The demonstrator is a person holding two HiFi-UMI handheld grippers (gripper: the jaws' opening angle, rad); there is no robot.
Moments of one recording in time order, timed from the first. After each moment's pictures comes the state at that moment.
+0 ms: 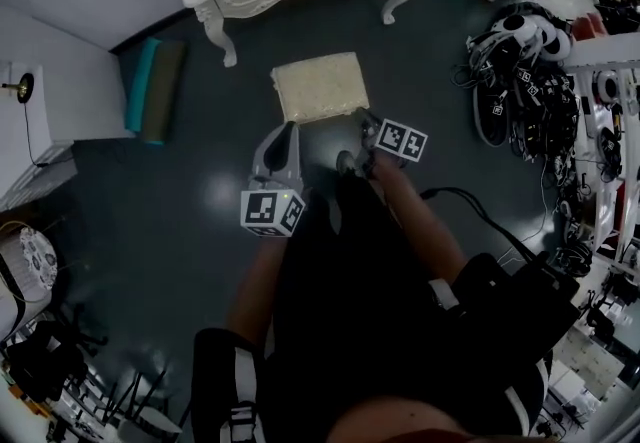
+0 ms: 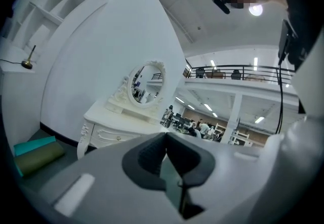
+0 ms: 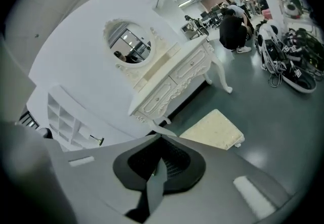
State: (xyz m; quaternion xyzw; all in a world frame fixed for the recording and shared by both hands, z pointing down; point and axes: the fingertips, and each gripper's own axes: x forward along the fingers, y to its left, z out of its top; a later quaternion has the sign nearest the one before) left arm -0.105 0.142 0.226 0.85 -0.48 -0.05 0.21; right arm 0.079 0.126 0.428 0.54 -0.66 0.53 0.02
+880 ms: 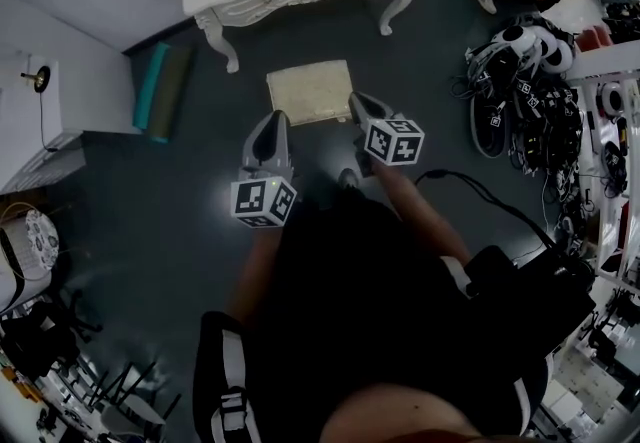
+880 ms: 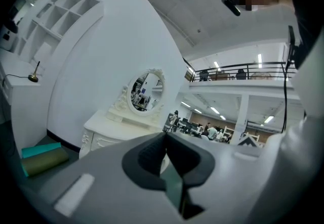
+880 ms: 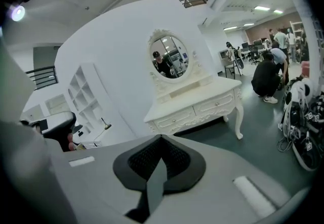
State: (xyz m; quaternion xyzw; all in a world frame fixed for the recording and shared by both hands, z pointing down) left arm -0.050 0.159 0.158 0.83 -0.53 -0.06 0.19; right arm 0.117 0.123 0.274 0.53 -0.78 0.33 0.09
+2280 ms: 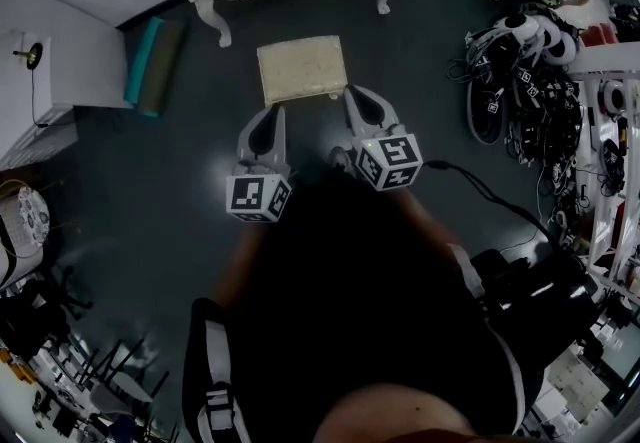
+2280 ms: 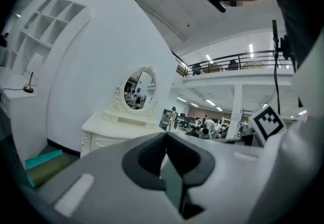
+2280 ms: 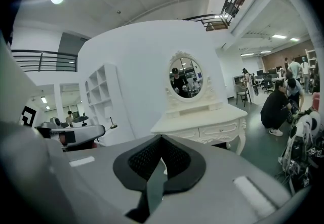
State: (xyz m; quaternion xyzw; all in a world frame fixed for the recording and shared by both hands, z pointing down) left arm -0.012 0.205 0.169 0.84 -0.52 -0.02 0.15; right arm 0.120 0.182 0.201 0.52 -0.83 0.19 0.07
